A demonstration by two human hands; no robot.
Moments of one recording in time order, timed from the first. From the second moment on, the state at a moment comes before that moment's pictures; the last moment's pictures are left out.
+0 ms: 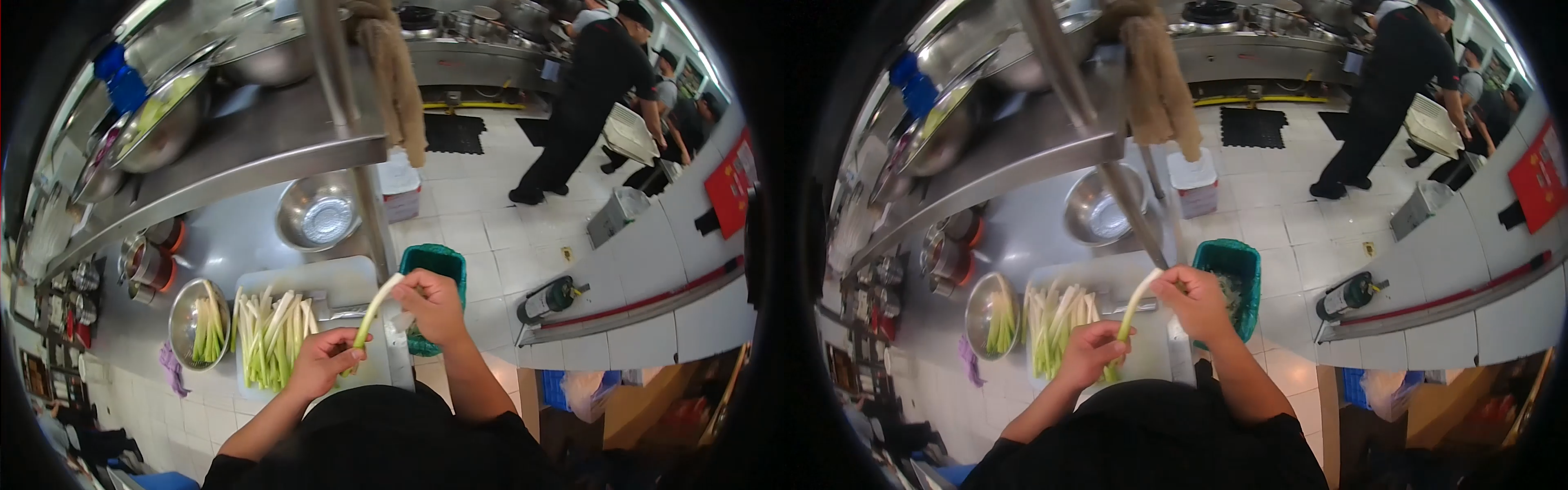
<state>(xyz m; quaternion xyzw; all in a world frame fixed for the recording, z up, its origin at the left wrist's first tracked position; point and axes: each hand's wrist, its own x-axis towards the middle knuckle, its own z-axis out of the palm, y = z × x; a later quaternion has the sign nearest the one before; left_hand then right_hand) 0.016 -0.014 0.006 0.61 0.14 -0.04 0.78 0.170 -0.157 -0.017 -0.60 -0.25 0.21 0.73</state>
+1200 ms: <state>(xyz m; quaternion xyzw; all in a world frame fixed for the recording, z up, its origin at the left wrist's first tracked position) 0.018 -0.014 0.003 0.40 0.16 0.00 0.90 0.215 -0.171 -0.126 -0.87 -0.31 -0.07 0.38</state>
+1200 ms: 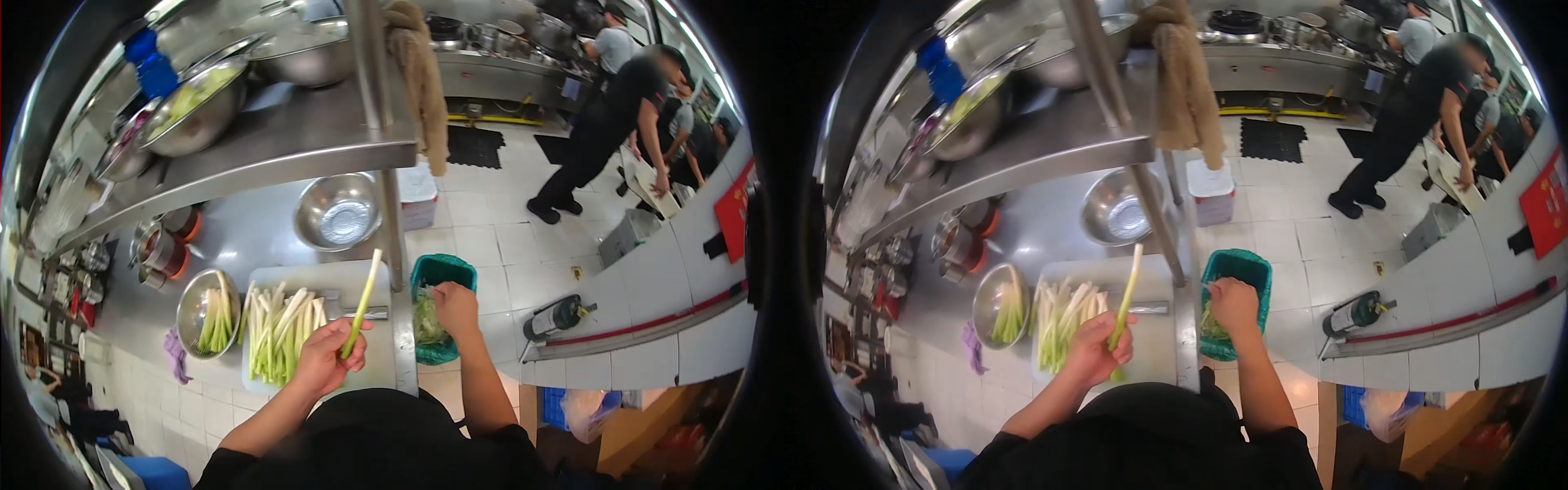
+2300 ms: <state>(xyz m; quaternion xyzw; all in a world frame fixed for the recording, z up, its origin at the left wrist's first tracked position) -0.023 0.046 -0.043 0.70 0.31 0.19 0.61 0.194 -0.181 -0.090 -0.59 -0.22 0.13 0.76</state>
